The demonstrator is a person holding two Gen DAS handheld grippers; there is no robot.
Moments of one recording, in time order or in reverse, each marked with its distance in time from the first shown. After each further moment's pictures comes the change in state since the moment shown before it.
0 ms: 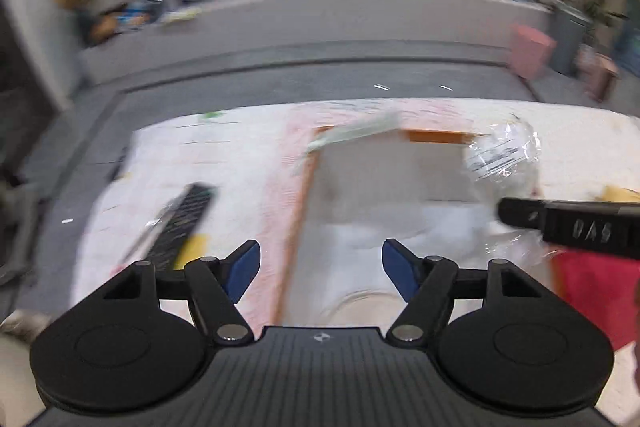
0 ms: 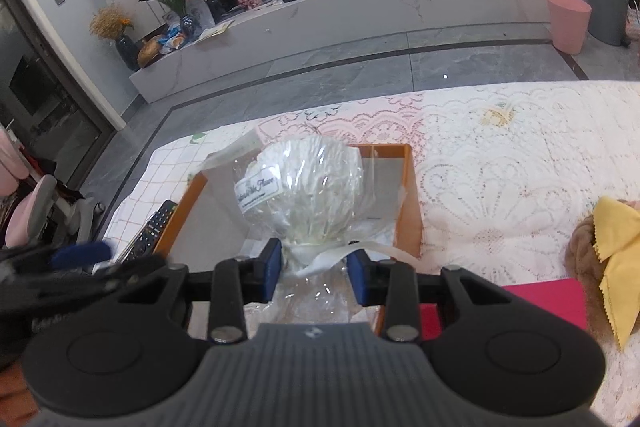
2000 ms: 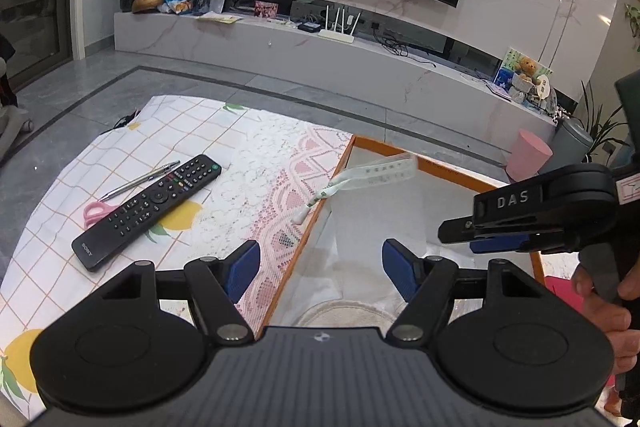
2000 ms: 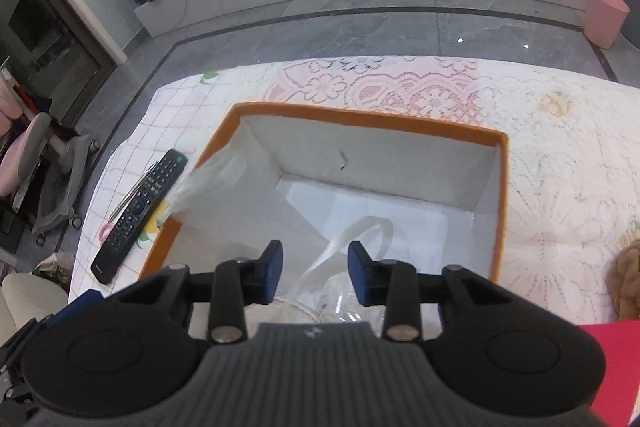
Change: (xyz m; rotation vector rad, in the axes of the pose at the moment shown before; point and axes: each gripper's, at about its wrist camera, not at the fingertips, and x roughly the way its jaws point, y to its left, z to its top) left arm 0.002 0.041 -0.057 -0.298 -0.163 -0.137; right arm 0.058 0.044 0.018 -0.087 0.177 -0.018
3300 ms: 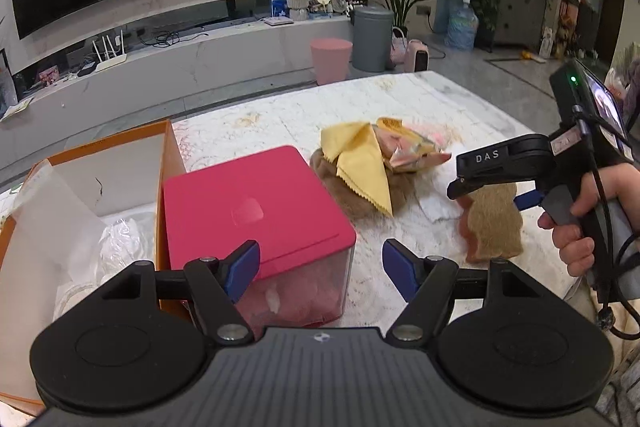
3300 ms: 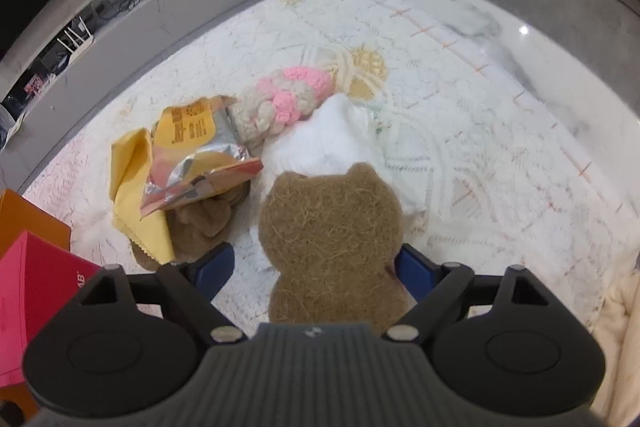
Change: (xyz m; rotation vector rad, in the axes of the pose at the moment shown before) left arm -0.040 -0.238 -0.122 0.583 0.080 -0.365; right arm -0.138 -0.313 -0.180 0.600 -0.155 -0.380
